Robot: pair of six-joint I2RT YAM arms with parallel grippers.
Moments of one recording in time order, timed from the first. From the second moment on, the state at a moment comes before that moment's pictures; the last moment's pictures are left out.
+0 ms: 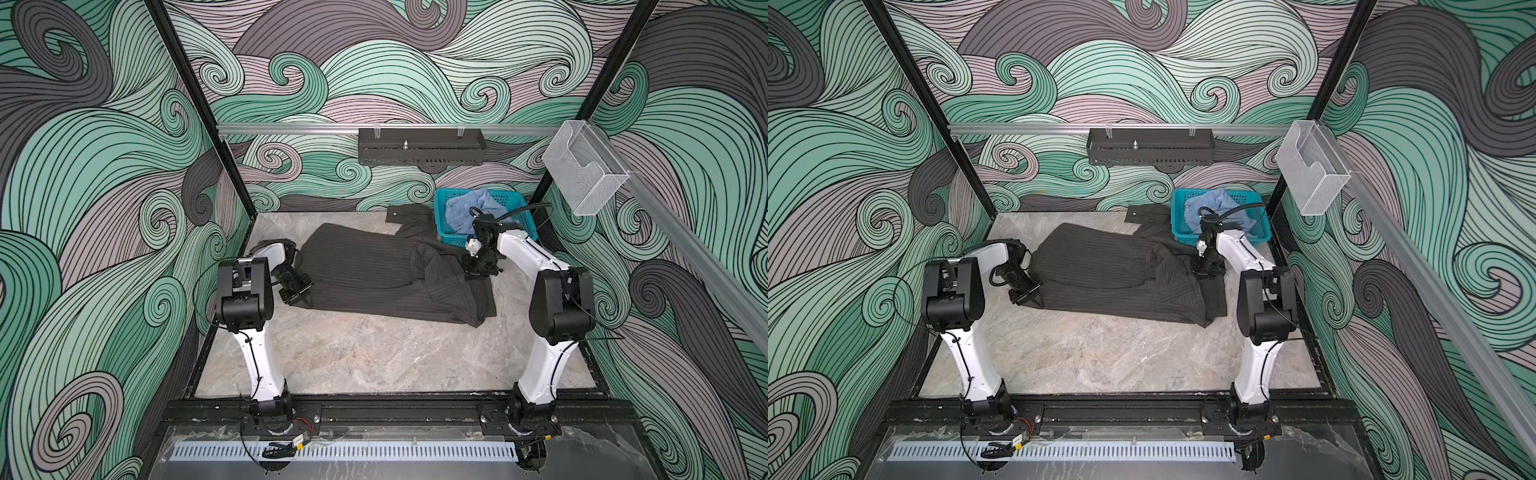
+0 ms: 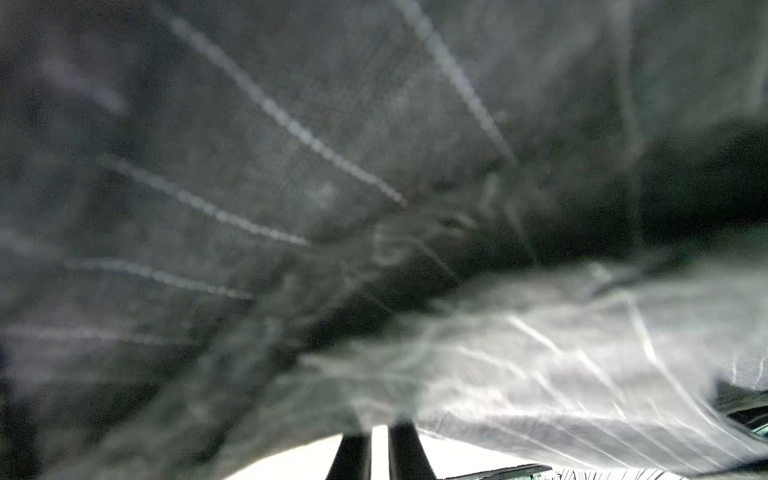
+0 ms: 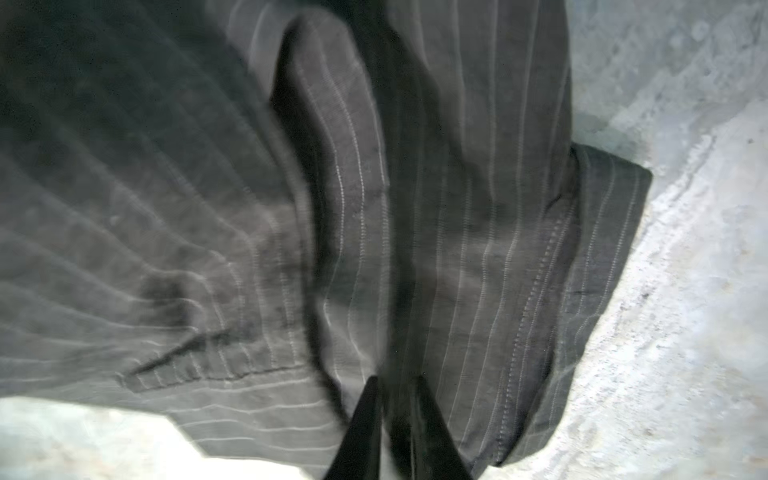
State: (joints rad) left arm 0.11 2.05 1.39 -1.13 0.30 -0.46; right arm 0.13 1.94 1.54 -1.06 -0.11 0.11
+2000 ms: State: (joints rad) left arm 0.12 2.07 1.44 -1.16 0.16 -0.44; right arm 0.08 1.83 1.17 -0.97 -0.24 0.22
